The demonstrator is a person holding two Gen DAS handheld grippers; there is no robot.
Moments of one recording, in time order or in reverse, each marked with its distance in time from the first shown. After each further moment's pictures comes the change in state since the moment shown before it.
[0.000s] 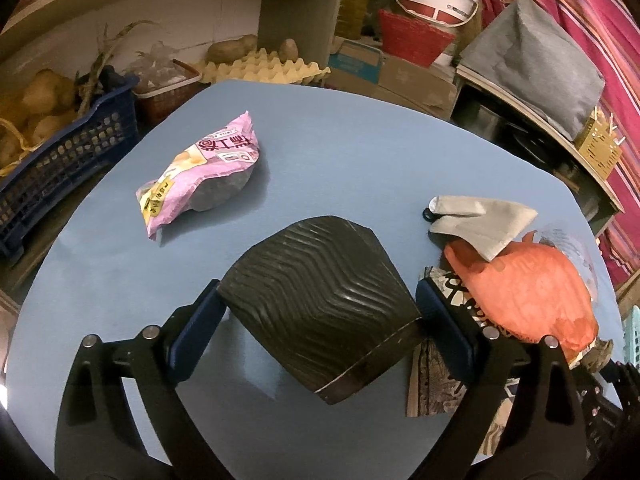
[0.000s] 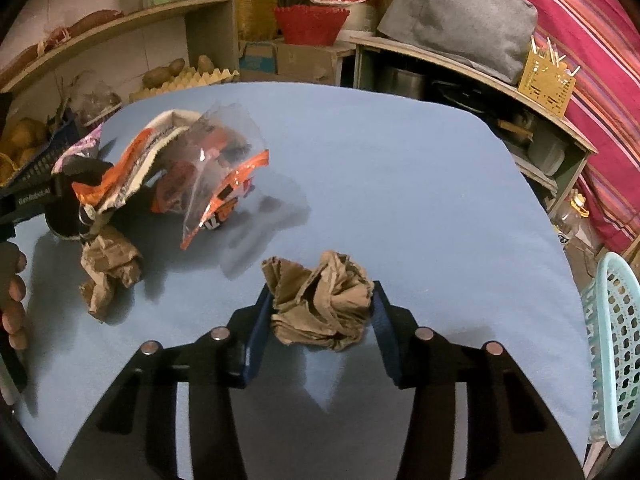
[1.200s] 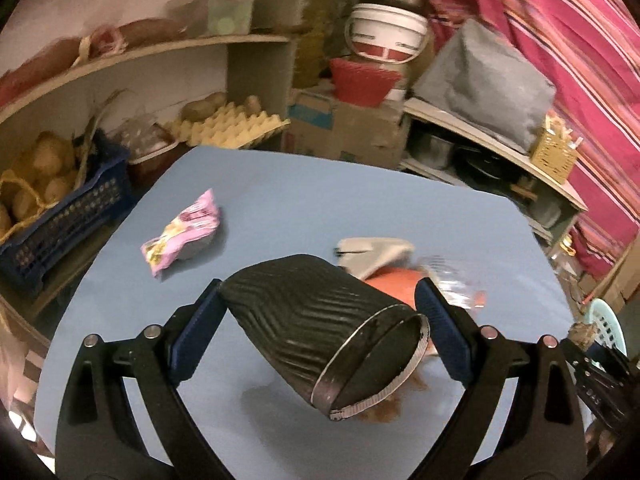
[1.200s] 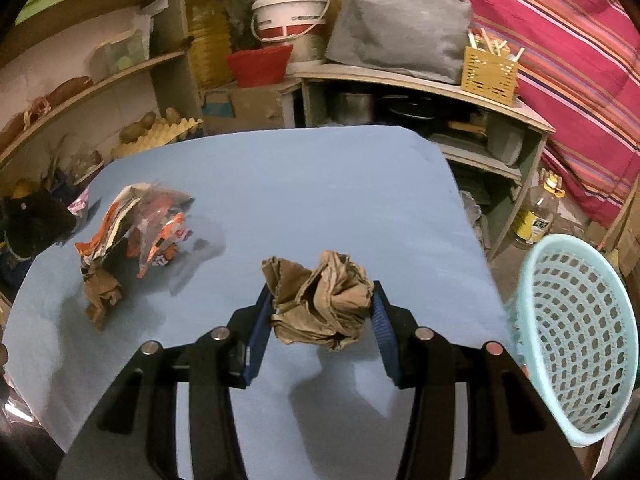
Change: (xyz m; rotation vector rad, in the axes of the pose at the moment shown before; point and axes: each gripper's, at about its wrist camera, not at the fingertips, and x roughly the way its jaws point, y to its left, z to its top) left arm -0.101 -0.063 0.008 0.093 -0.136 -0.064; right arm -0.056 -0.092 -0.003 0.140 -0.085 -0.011
